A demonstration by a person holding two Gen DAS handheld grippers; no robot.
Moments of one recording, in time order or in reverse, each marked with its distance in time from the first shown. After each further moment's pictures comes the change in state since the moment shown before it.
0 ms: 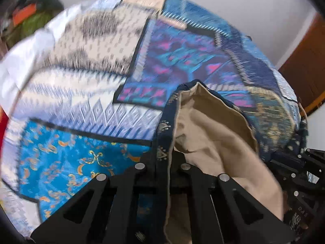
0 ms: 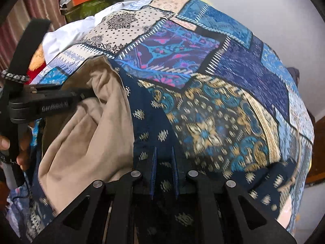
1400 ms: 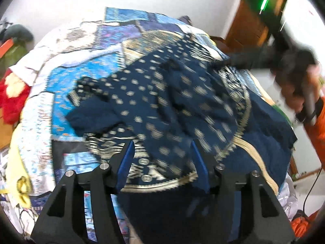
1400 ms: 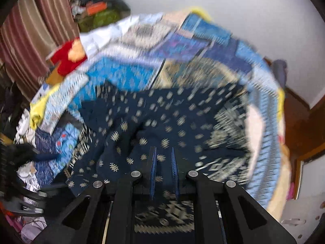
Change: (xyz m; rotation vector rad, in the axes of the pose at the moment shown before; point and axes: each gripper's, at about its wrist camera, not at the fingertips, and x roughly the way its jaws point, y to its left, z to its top) left arm -0.228 -0.040 -0.253 0.296 -0.003 -0.156; right arm -0.166 0.059 -0.144 0.019 -0.015 0.027
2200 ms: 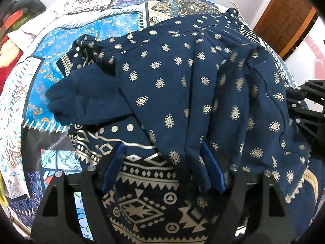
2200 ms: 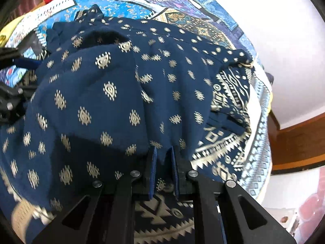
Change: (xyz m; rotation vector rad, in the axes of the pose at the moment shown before) left arm 0.119 0.034 -0.005 -0.141 0.131 0.059; right arm 0.067 0.013 -0.080 -0.272 0.134 -0.320
